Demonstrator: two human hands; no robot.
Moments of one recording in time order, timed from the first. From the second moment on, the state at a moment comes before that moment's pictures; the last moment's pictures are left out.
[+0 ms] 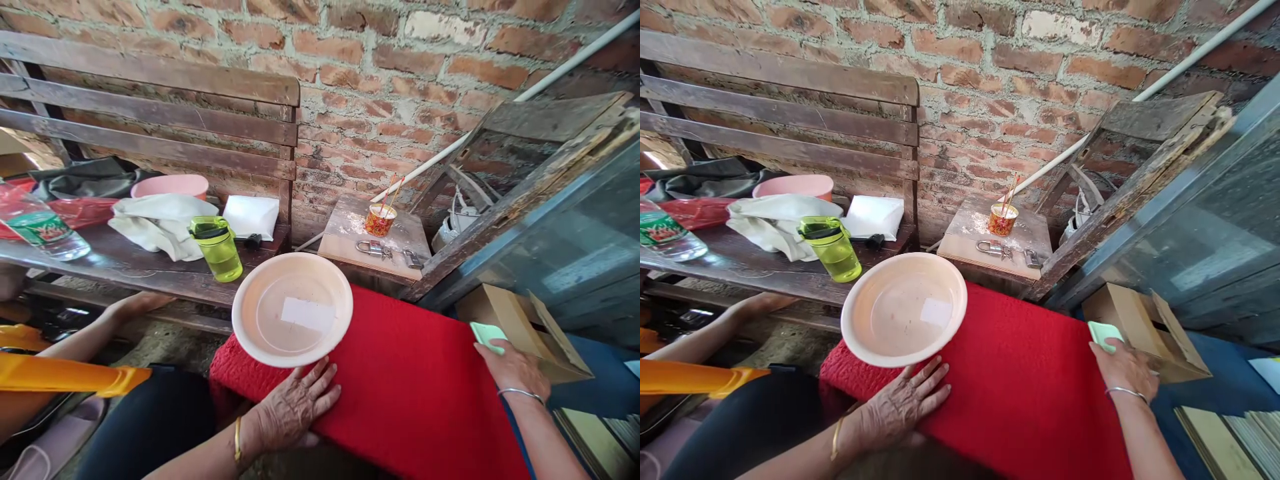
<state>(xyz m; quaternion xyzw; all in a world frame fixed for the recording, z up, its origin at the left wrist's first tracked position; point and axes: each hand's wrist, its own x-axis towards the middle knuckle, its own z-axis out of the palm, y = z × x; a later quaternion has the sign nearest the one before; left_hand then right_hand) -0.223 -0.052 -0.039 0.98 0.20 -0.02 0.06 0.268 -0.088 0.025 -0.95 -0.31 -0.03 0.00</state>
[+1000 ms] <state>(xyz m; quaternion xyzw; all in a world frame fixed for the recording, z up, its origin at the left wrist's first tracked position) -0.224 -0.039 -0.052 0.98 0.18 0.01 0.06 0.234 -0.141 0.036 -0.96 -0.29 0.03 0.02</state>
